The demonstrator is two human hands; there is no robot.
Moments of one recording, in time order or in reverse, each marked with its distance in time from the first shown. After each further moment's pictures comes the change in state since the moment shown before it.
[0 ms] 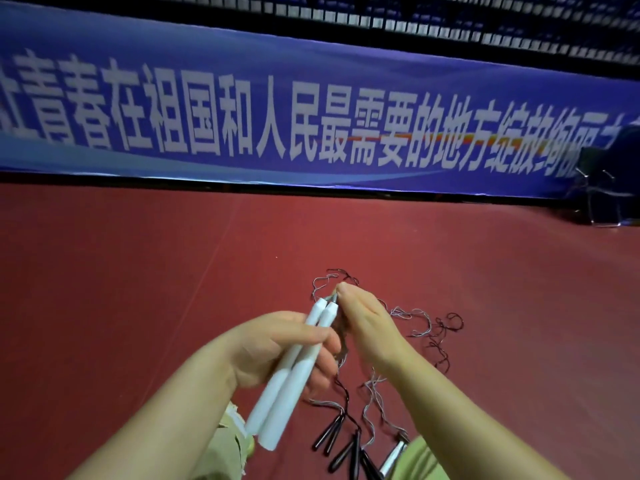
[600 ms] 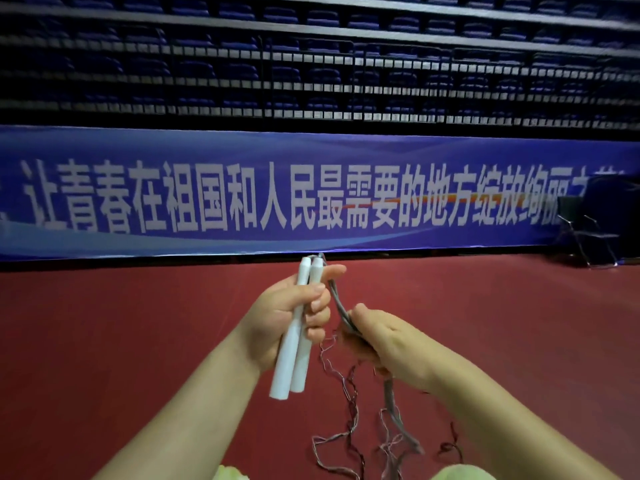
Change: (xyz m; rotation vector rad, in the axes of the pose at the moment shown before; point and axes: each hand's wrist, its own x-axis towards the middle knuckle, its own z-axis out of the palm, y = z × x) left_hand -0.055 0.052 0.072 -0.055 0.005 0.552; right_hand -0.084 -0.118 -0.030 -0.355 -0.235 -0.086
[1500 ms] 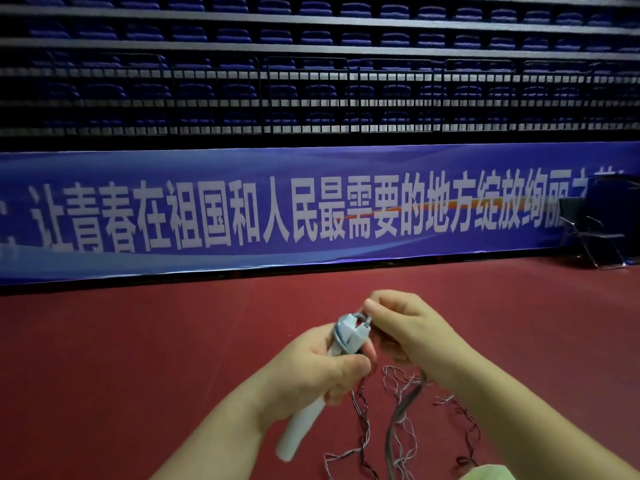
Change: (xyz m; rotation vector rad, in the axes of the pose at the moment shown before) left_hand -0.025 -0.015 0.023 0.538 -0.163 0.023; right_hand -0.008 -0.021 -0.012 0.351 0.216 -0.020
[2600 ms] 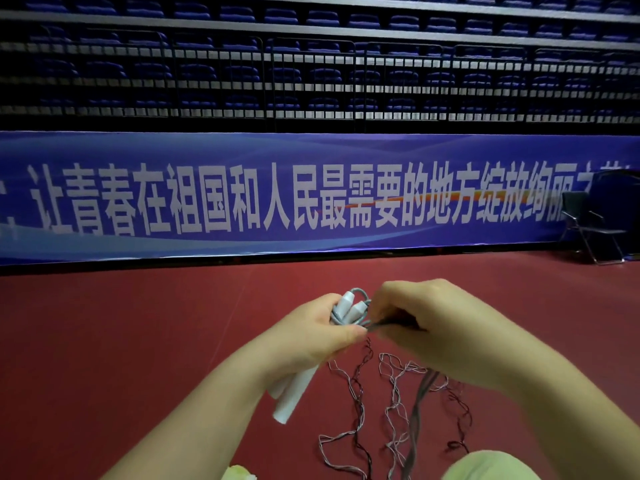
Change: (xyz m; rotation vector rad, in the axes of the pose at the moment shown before) left_hand 0.012 0.002 -0.011 0.432 0.201 -0.200; right_hand -0.029 -0.038 -0.008 -1.031 -0.058 -0.259
